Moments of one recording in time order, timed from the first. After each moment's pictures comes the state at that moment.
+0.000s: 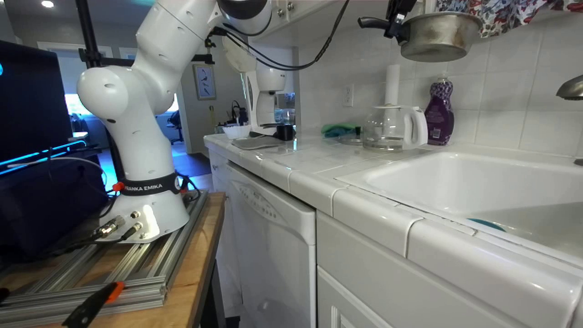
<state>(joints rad) -0.11 0.72 -0.01 -0.45 0.04 0.88 0.11</state>
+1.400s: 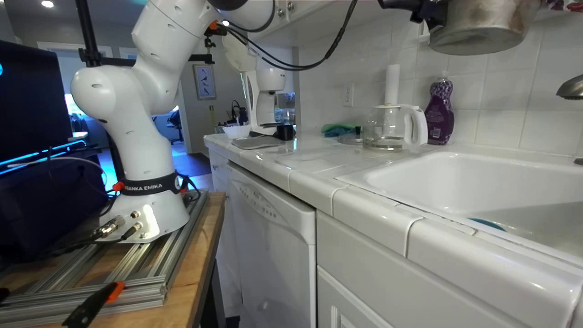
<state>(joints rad) -0.28 0.73 -0.06 -0.45 -0.02 0.90 -0.17</state>
